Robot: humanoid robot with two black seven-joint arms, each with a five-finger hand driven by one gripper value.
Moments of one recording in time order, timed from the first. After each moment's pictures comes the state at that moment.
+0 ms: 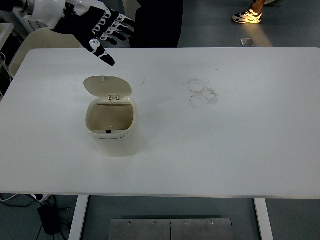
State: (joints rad) left arm -1.84 0.70 0.27 -1.16 0.04 -0.61 0.24; right arm 0.04 0.00 0.32 0.20 -0.22 0.03 0.43
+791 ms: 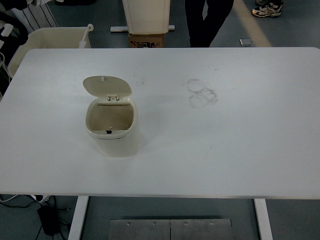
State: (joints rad) left arm -1.37 0.48 -0.37 -0.66 -0.11 -0.50 0.10; right arm 0.02 0.00 0.31 0.20 -0.22 0.04 0.42
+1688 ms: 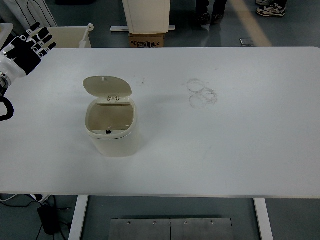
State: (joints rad) left arm -0.90 0.50 -0.70 -0.49 -0.23 -0.45 -0.01; right arm 0.01 0.00 0.32 0.20 -0.22 0.03 0.43
